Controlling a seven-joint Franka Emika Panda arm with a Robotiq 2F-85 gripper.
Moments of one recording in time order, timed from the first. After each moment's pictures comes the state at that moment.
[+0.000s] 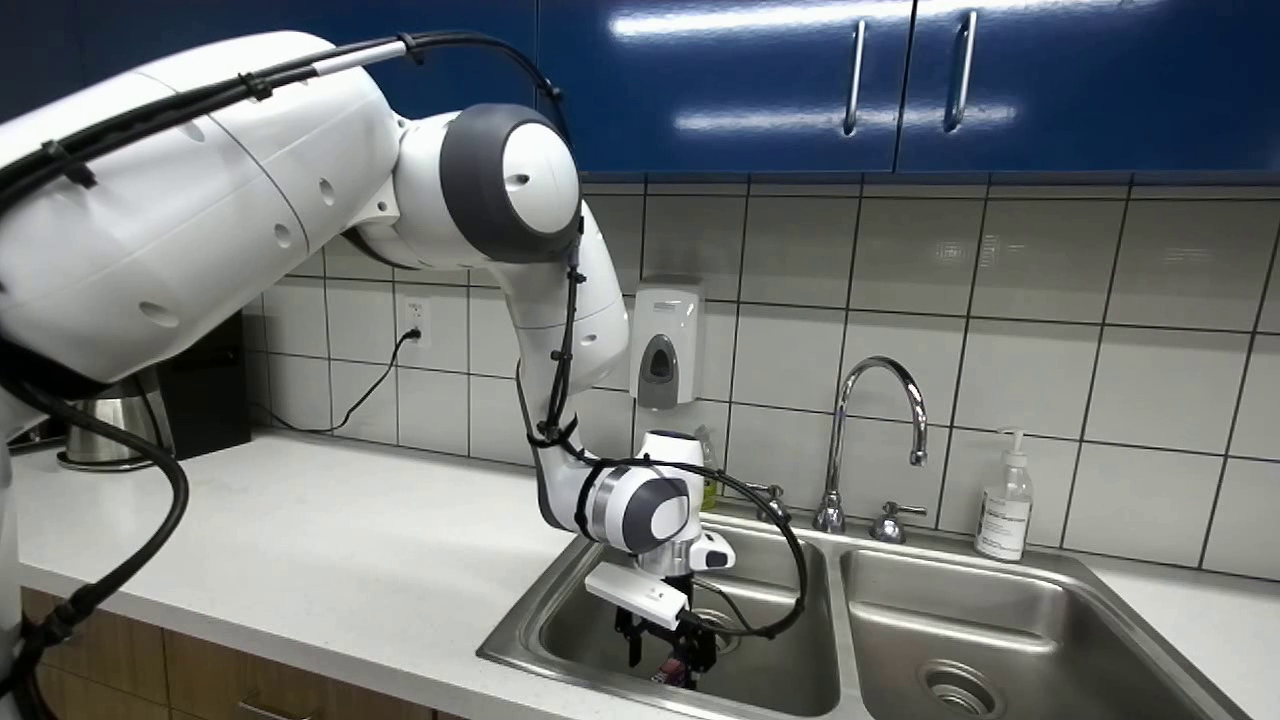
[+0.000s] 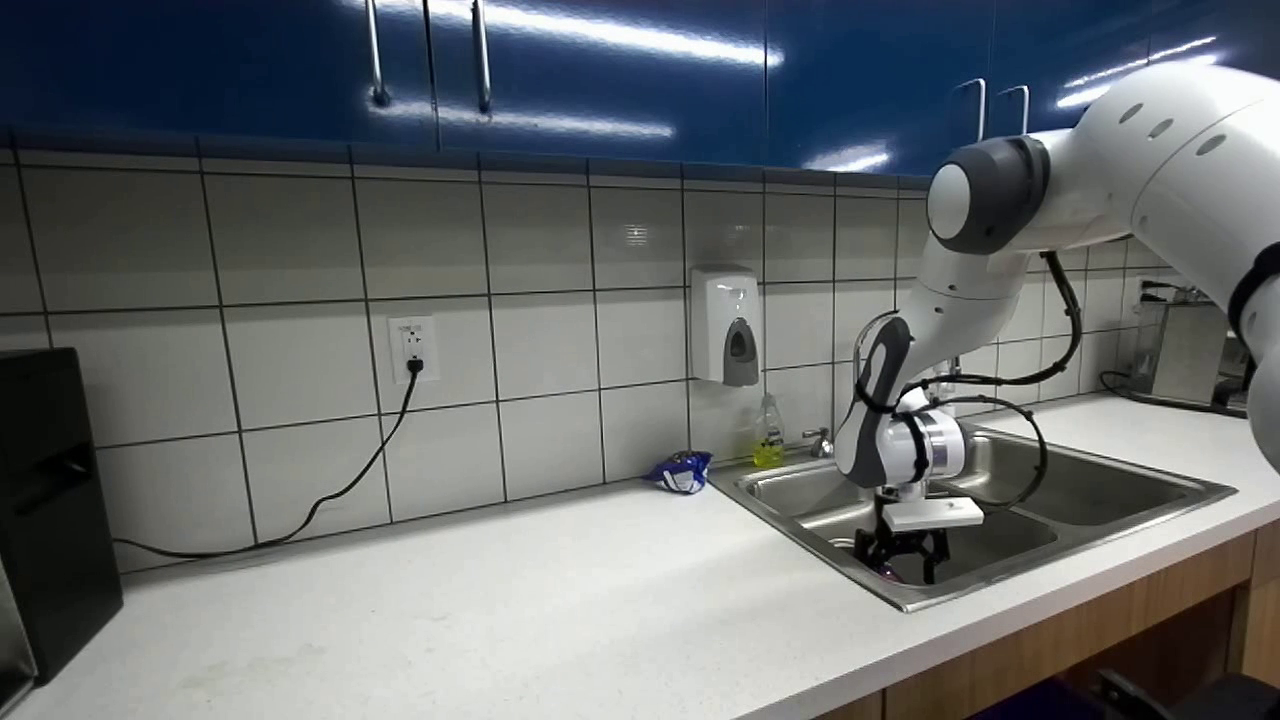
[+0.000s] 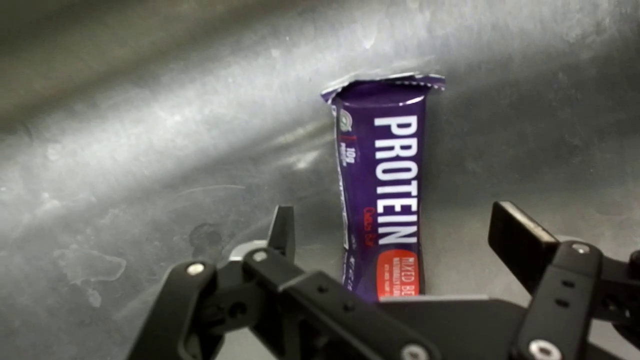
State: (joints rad) arm -0.30 0.87 -0.08 -1.87 0.02 2.71 -0.08
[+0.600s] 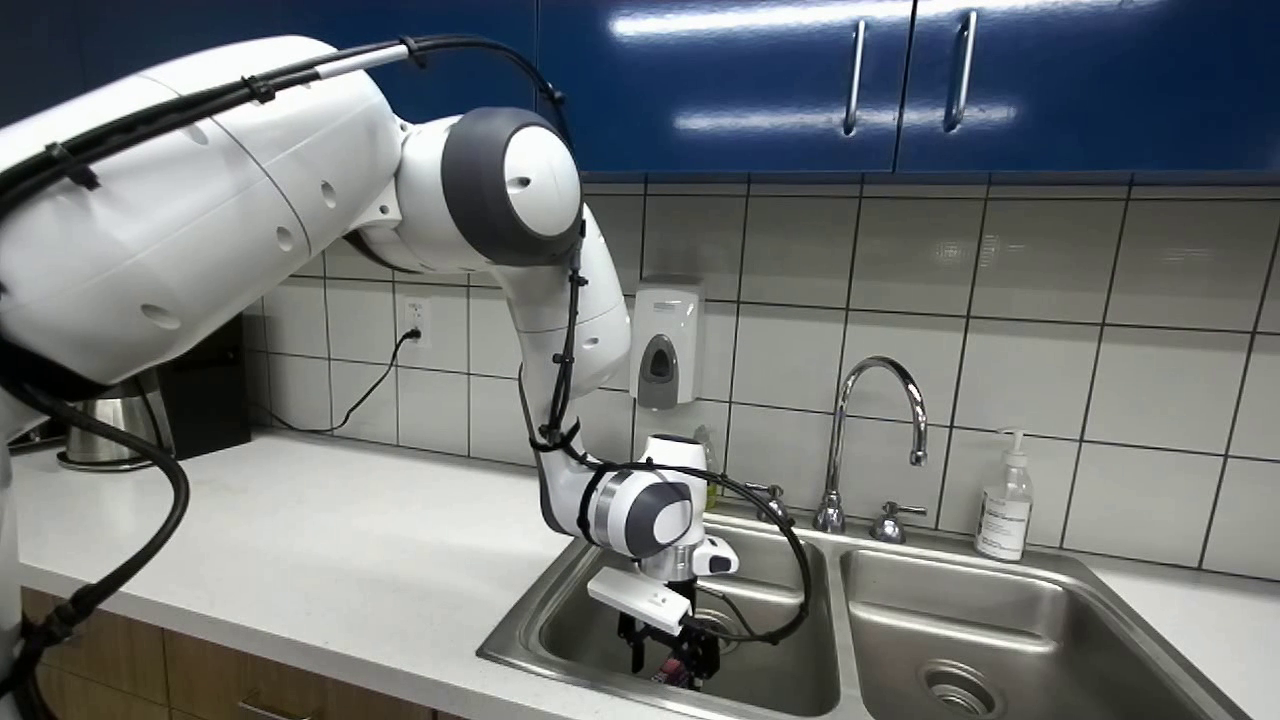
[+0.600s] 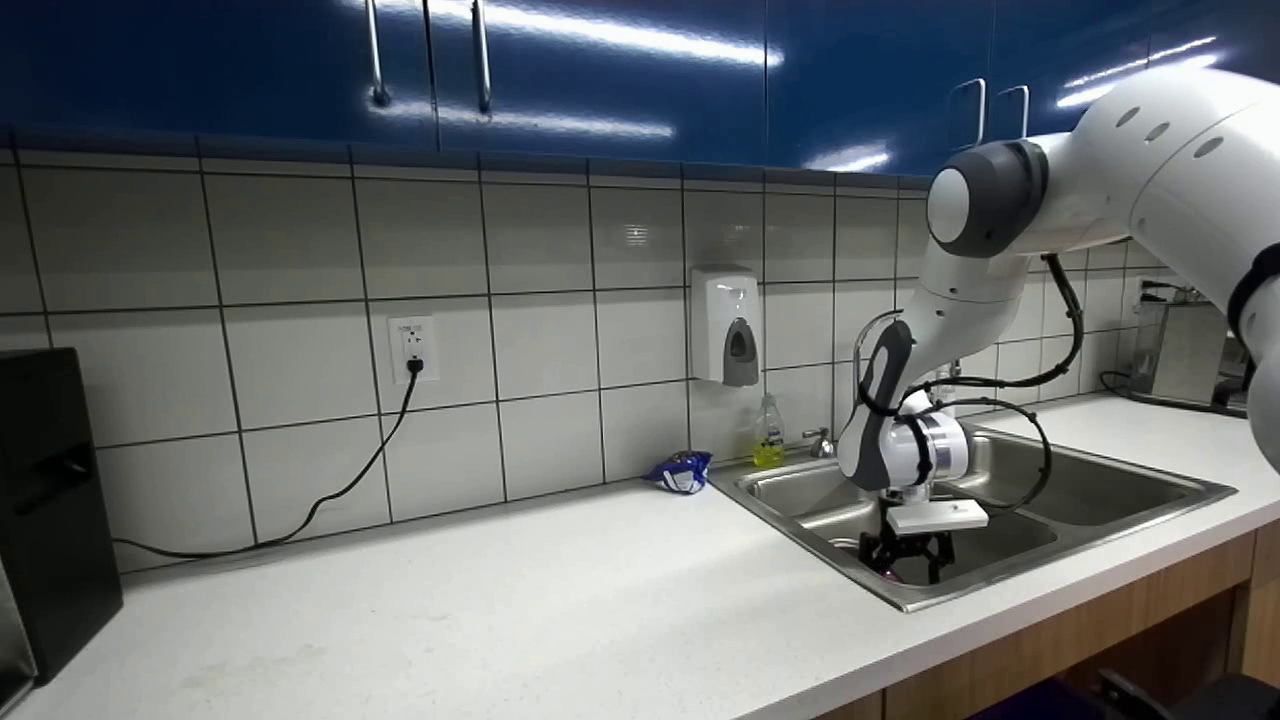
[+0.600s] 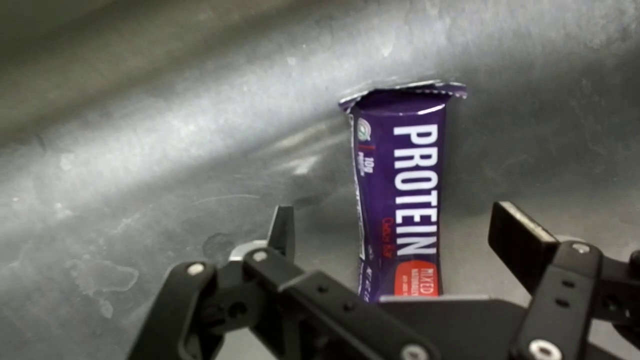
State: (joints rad) arm -0.30 0.88 -0.09 -1.87 0.02 2.71 -0.08
